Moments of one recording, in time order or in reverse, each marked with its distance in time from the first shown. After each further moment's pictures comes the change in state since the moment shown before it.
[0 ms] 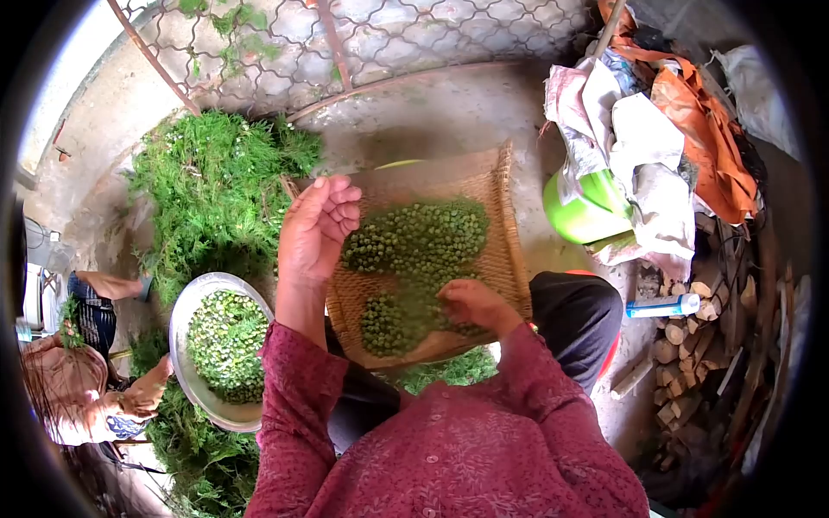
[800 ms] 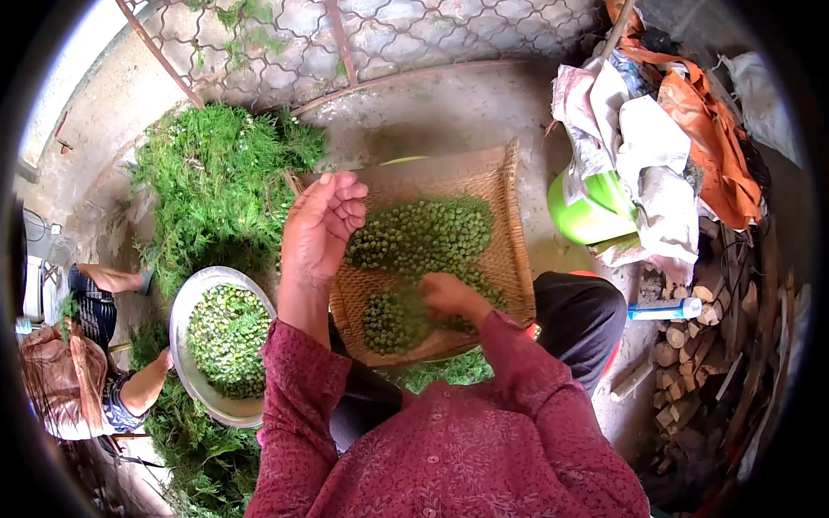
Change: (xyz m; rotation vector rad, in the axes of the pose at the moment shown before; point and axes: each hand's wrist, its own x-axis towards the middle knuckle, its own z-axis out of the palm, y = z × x) left_hand -0.001 0.000 -0.001 -0.004 -0.001 0.006; right_hand 0.037 -0.011 0.042 -1.006 0.103 -0.154
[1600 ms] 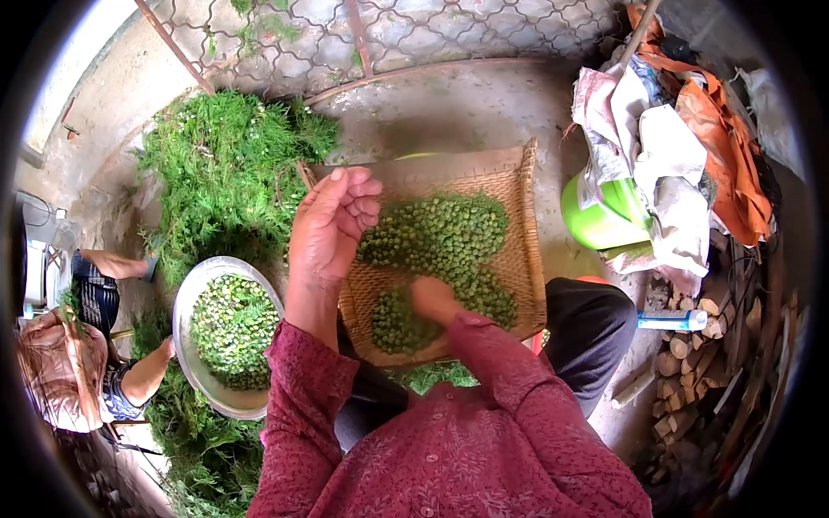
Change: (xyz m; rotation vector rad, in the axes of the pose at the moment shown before) left_hand 0.000 0.005 -0.001 -0.020 0.009 0.002; right_hand 0.055 0.010 0.058 -0.707 0.107 -0.013
